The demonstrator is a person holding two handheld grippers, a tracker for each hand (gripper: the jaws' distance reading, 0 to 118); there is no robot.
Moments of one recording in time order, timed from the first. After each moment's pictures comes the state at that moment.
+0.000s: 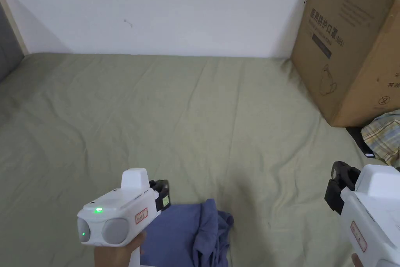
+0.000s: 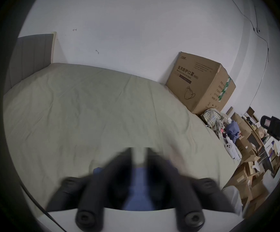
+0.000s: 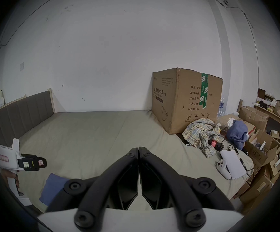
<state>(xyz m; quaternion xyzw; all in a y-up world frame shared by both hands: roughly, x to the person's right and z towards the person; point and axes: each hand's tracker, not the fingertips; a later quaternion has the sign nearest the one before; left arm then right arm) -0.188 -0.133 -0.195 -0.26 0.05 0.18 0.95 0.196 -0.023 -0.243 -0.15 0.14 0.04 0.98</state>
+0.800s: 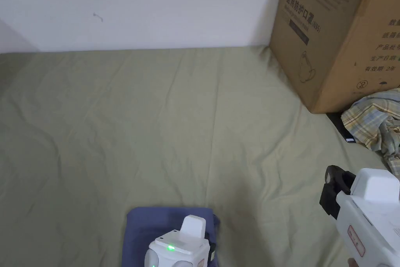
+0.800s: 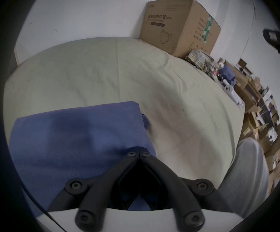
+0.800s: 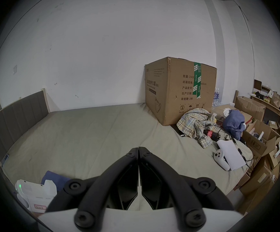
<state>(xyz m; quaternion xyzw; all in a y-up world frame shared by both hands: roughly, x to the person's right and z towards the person) -0.050 -0.237 -0.235 -0.42 -0.06 0.06 0.90 0.218 -0.041 -0.250 -0.19 0.15 0.01 0.97</state>
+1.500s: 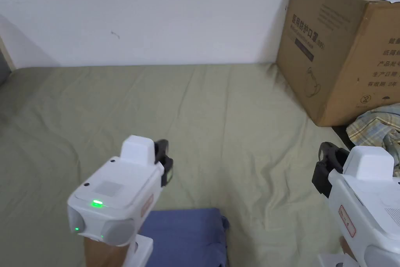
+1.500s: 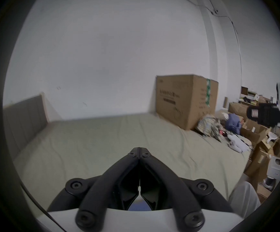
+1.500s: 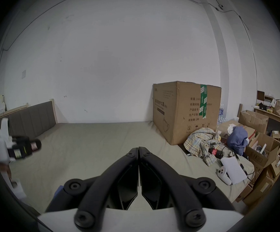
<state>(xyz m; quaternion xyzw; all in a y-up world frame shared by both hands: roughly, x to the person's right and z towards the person) -0.159 -0.010 -0.172 -0.11 0.05 0.00 0.99 0.183 0.013 -0.223 -0.11 0.14 0.03 0.98</state>
